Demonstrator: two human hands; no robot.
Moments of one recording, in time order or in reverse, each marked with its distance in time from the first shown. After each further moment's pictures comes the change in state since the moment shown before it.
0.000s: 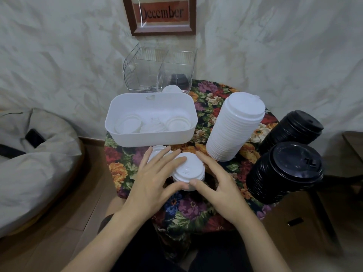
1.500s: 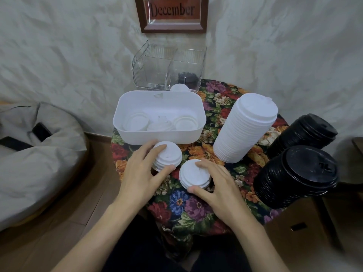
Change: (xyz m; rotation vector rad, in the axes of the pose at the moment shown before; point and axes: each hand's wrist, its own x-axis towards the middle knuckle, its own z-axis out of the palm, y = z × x) left_hand -0.003 -0.030 -0.014 -0.022 0.045 -0.375; right_hand 0.009 0.009 0.015 -0.334 0.002 -0.003
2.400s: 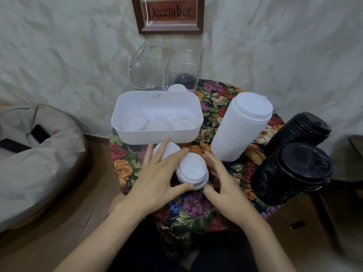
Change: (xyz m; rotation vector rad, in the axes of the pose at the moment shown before) left_hand -0.001 0.040 0.000 0.126 -0.228 0.253; right_hand -0.009 0.005 -0.015 0.272 -0.115 0.048
